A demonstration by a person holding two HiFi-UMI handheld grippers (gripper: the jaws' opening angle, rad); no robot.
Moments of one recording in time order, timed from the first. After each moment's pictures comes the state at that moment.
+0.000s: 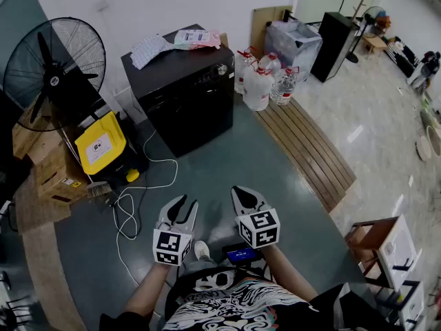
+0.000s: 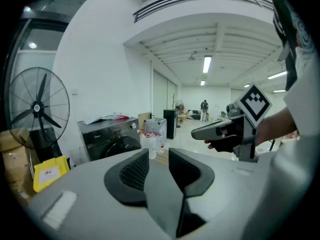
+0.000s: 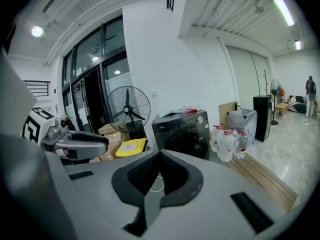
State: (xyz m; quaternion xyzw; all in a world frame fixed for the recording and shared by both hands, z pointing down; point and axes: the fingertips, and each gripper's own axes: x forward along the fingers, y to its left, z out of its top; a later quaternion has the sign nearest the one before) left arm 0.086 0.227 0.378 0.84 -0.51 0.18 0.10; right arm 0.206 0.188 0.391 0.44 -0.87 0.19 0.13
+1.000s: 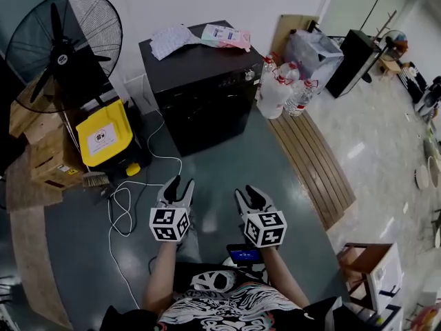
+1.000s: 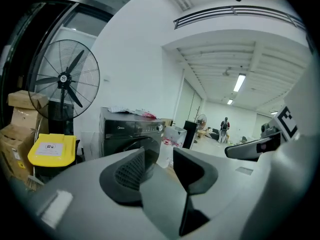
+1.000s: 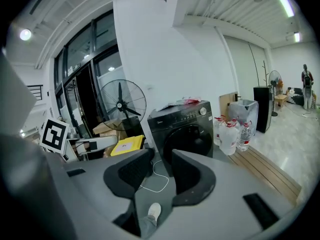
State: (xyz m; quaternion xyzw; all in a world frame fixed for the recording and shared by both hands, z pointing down) left arm -0.017 0.109 0.434 0.77 -0.60 0.07 0.18; right arm 0.160 0.115 0.437 0.45 -0.85 0.23 0.15
